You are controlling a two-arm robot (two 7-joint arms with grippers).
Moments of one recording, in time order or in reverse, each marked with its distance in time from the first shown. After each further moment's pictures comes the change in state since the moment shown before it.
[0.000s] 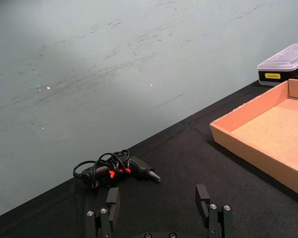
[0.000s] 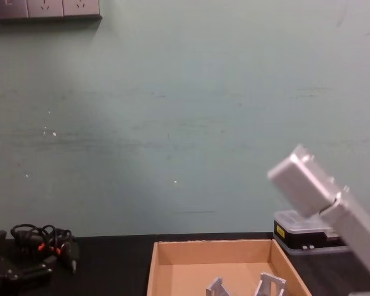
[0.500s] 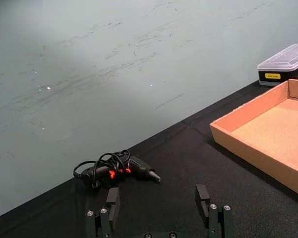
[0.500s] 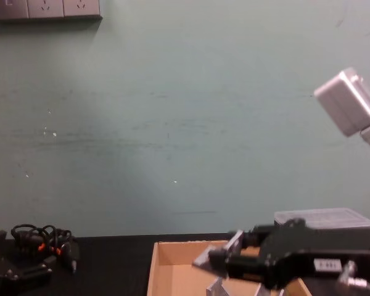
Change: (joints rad) left arm 0.000 0.000 0.000 0.000 0.000 0.000 0.000; right arm -0.012 0.033 0.114 -0.099 0.025 0.016 -0.096
